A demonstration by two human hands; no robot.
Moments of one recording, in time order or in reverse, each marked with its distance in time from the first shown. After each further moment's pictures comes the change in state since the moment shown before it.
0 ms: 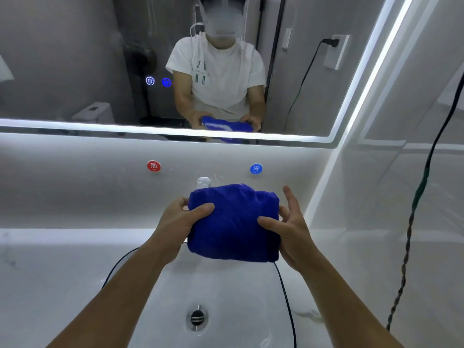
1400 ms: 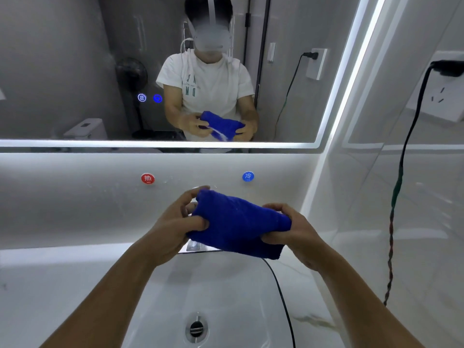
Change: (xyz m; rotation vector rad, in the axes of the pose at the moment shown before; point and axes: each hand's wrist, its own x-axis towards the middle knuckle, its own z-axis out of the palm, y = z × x) left_hand -0.006 0.024 -0.006 -0.079 -0.458 0.193; right_hand -0.016 -0.032 -0.022 -0.340 -0.135 -0.017
